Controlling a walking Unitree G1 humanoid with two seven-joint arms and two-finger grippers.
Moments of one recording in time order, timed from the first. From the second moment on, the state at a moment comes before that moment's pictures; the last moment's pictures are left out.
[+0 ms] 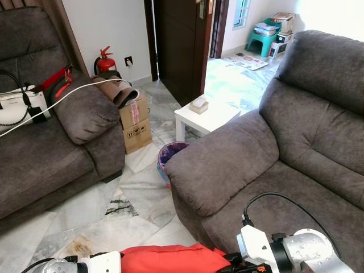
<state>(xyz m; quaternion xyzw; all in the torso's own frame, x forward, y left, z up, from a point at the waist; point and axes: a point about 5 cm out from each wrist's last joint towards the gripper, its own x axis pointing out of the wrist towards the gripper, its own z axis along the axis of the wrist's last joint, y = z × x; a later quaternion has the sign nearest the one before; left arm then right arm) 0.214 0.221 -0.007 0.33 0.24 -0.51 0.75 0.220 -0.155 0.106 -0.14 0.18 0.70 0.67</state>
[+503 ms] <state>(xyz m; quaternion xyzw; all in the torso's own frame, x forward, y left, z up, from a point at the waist) 0.210 0.219 -0.009 0.29 0.26 -0.53 0.76 0.219 -0.157 0.106 -0.14 0.18 0.70 0.68</state>
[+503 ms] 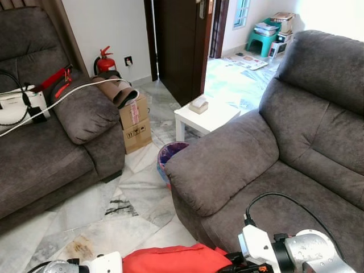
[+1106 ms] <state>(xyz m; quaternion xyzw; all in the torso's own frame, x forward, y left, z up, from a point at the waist) 0.207 0.218 -0.010 0.28 0.26 -0.54 0.75 0.220 -0.155 0.105 -0.14 0.18 0.69 0.69</state>
